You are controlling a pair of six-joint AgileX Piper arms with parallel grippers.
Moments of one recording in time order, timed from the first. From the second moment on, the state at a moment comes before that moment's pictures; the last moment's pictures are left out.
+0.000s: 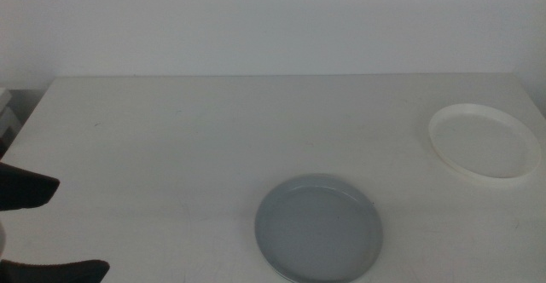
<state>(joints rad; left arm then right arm) -0.66 0.67 -0.96 -0.11 1.08 0.30 -0.06 -0.01 0.03 -0.09 0.26 0.14</state>
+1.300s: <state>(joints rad) -0.66 0.67 -0.96 -0.11 1.08 0.30 -0.17 1.43 -1.35 0.01 0.98 0.05</state>
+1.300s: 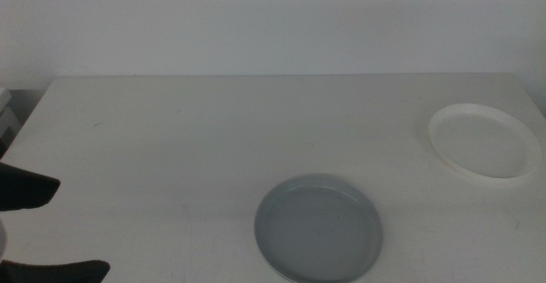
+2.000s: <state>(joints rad) -0.66 0.67 -0.96 -0.11 1.08 0.30 -0.30 2.13 -1.81 0.08 1.07 -0.20</state>
